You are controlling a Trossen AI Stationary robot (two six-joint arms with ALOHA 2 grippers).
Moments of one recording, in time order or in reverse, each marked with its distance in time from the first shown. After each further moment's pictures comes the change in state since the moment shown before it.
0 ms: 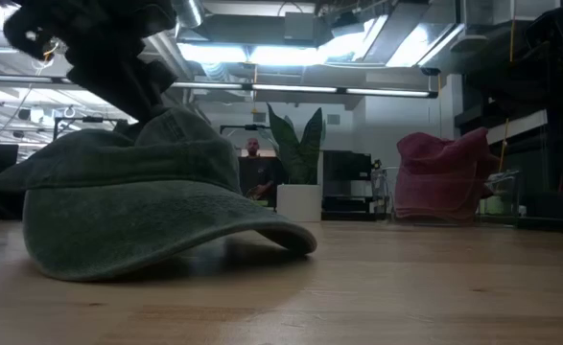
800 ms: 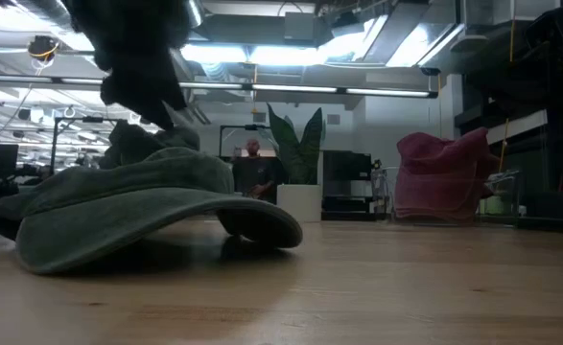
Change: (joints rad) left arm 0.018 0.055 0.126 -0.163 -0.167 -0.726; right arm 0.000 0.000 0.000 0.000 0.000 0.000
